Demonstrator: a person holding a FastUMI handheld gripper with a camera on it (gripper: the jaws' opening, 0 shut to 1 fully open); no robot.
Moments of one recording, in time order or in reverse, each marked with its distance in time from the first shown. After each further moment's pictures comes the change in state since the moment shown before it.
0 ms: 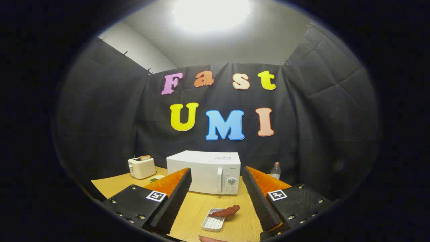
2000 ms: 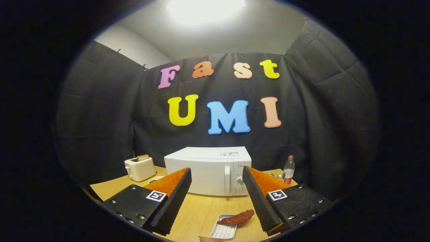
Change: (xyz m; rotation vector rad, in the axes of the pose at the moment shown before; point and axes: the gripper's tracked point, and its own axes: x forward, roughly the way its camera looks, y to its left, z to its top) arm 0.099 0.023 -0.037 0.048 0.060 0.003
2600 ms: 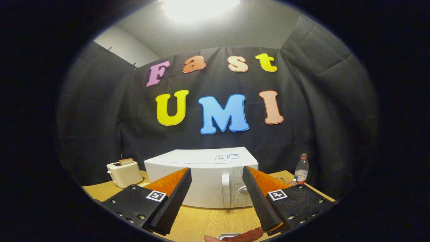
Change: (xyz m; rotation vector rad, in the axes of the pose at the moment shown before) arm 0.125 -0.019 -0.039 0.033 -0.029 -0.060
